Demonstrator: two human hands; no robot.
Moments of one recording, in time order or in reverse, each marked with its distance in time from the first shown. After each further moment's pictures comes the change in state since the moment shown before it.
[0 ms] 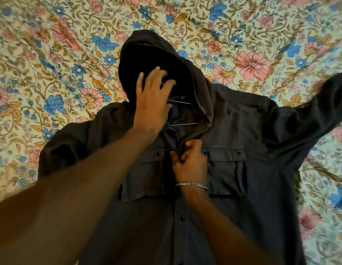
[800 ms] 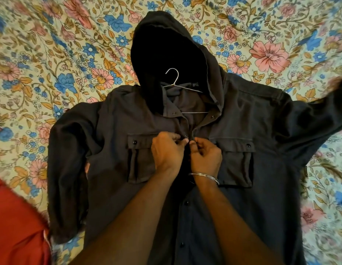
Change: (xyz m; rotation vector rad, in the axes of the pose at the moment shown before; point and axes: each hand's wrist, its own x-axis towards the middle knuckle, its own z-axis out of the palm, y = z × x) left_hand -0.123 0.061 0.014 -0.564 -0.196 -0.852; right_hand -0.005 0.022 0.003 0.175 0.060 0.150
